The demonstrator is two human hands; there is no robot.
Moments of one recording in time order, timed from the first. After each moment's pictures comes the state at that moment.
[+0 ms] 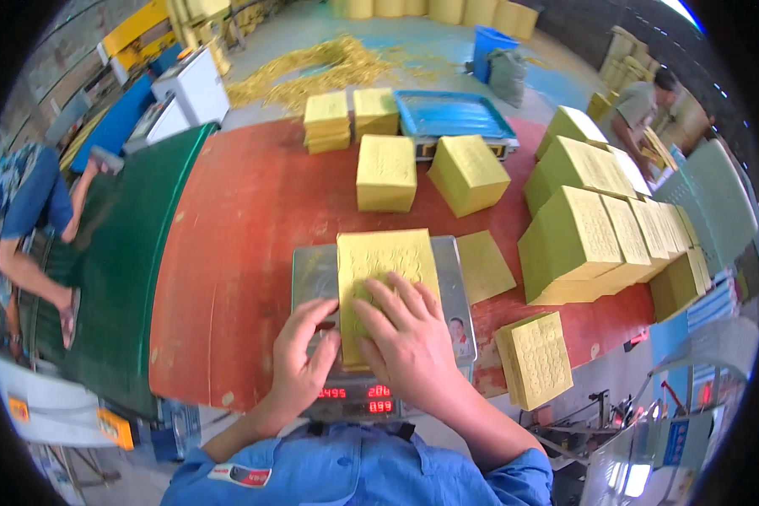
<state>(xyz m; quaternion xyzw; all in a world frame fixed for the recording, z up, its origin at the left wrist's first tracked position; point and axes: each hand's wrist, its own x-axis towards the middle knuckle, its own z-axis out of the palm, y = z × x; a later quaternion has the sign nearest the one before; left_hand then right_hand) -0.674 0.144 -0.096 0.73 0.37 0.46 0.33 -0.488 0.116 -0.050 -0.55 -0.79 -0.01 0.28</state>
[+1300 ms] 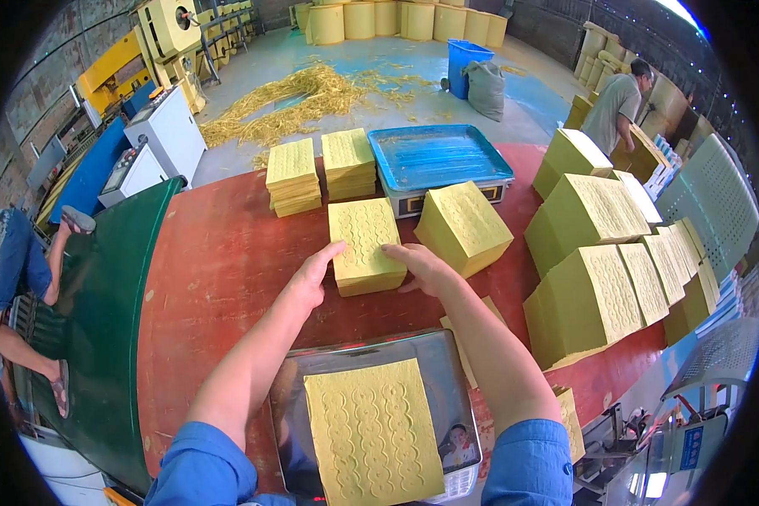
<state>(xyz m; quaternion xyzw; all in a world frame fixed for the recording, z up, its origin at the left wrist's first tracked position) -0.566 0.483 -0.203 0.39 0.49 0.29 0.73 -0.344 0.420 -0.180 -0.59 -0.38 0.63 0.33</state>
